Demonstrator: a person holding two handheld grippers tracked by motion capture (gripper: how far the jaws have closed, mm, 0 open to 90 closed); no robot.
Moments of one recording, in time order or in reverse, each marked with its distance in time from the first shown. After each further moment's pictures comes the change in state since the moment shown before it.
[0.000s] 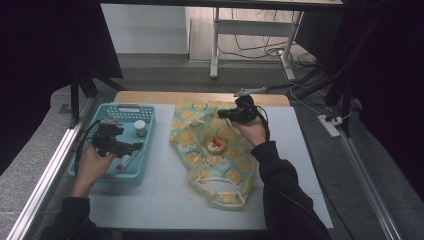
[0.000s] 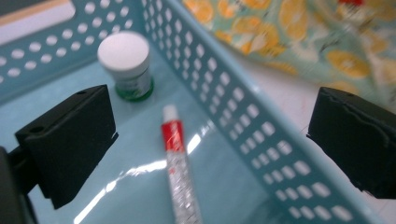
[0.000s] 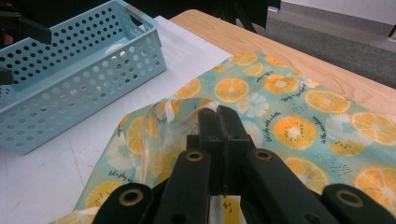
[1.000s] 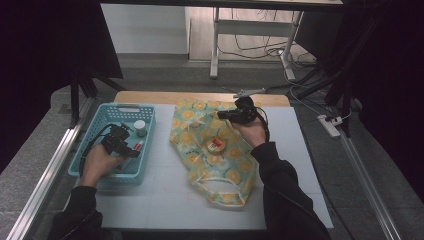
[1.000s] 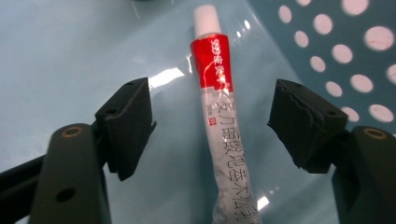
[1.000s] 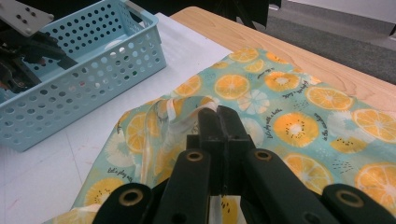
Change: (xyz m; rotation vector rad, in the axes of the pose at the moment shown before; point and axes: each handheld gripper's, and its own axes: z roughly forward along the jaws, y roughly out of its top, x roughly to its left) left arm 0.020 -0.004 0.053 0.408 0.029 -0.036; right arm 0.000 -0.004 0.002 0.005 0.002 -0.002
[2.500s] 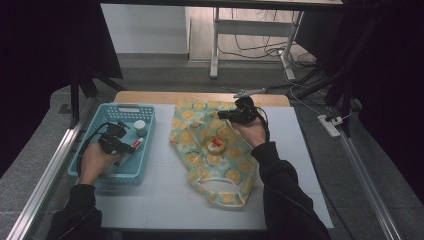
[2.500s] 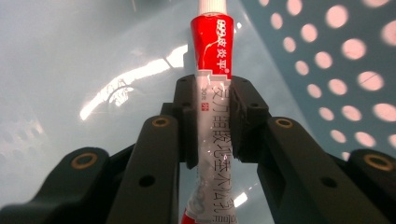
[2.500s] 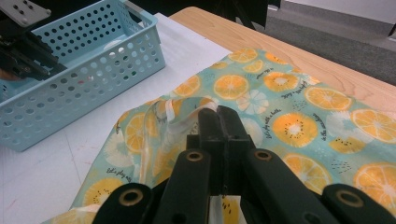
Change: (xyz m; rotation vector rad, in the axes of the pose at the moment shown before) left arm 0.005 -0.001 -0.011 -0.017 -0.058 -0.061; right arm 0.000 0.000 0.000 -0.002 -0.003 -0.002
